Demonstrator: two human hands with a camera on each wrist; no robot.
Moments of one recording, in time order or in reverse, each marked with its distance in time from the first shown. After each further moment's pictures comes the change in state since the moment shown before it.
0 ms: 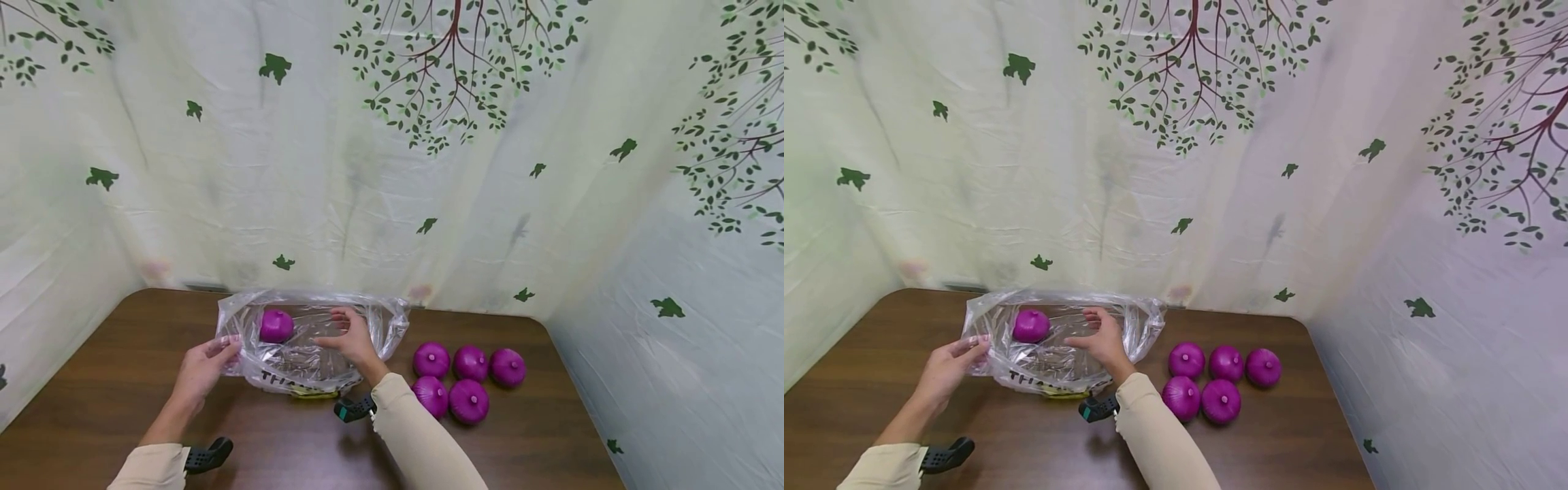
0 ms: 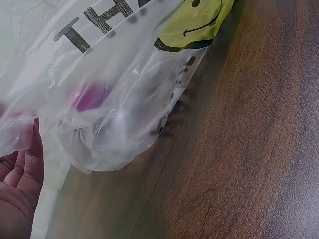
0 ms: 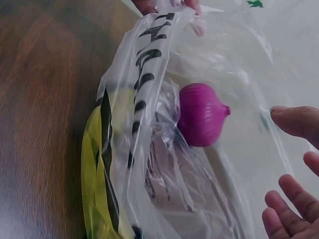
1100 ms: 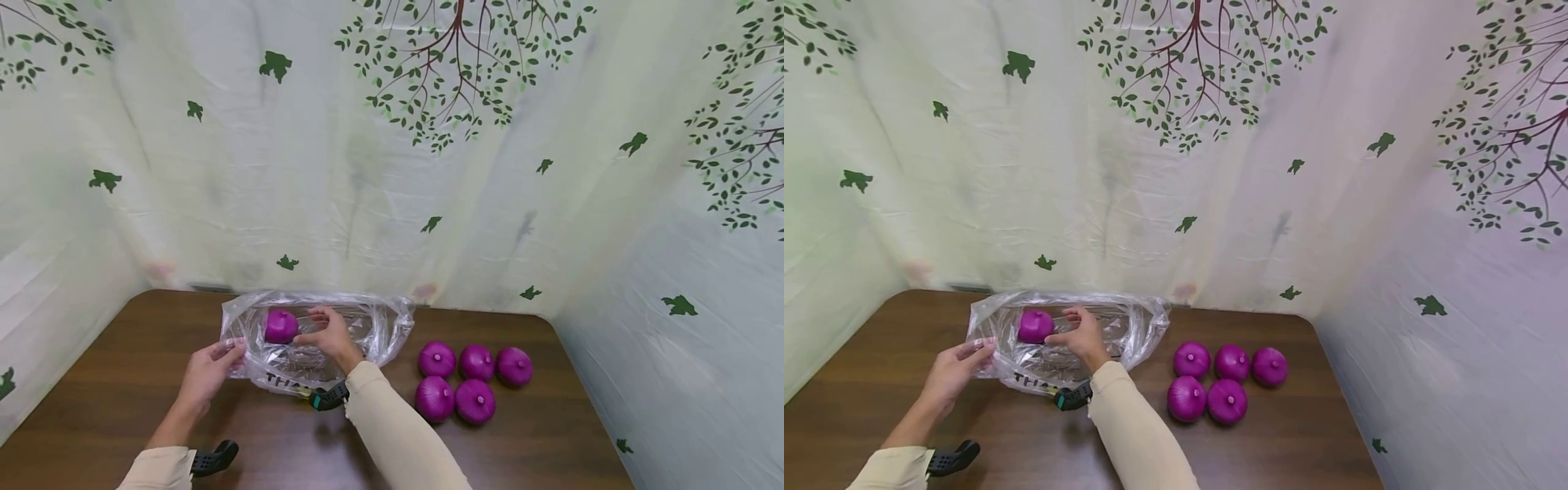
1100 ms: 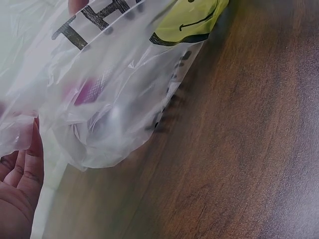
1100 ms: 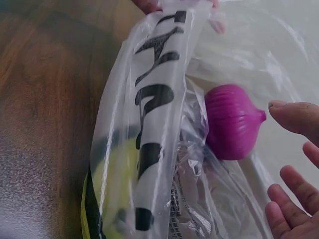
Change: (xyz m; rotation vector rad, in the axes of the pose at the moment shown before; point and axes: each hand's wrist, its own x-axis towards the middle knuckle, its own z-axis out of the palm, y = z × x) left_hand 0.002 -0.004 0.002 -0.033 0.011 -0.016; right_hand 0.023 -0.001 0.047 0.030 0.000 0.151
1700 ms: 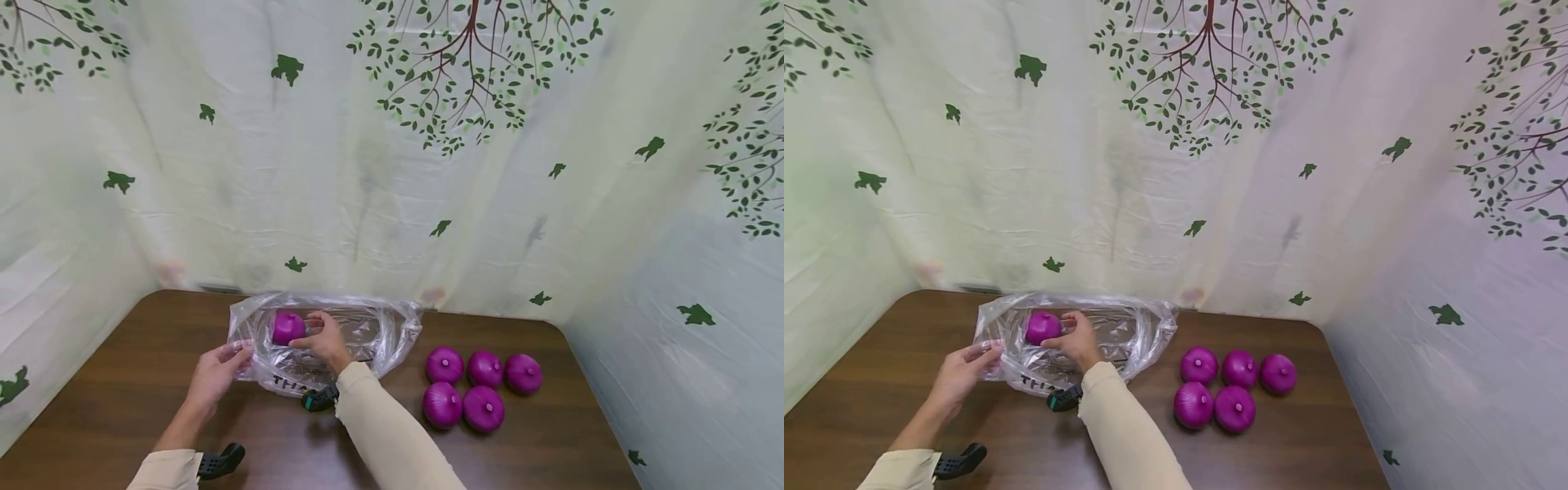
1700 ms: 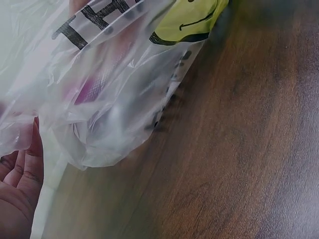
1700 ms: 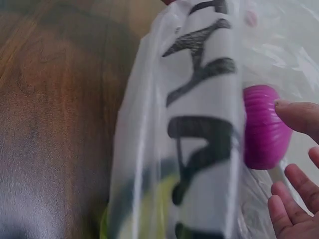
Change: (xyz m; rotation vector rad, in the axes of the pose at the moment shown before) left_hand 0.000 -0.001 0.000 -0.018 0.016 -0.009; right_hand 0.009 0.007 0.027 0.012 0.032 0.032
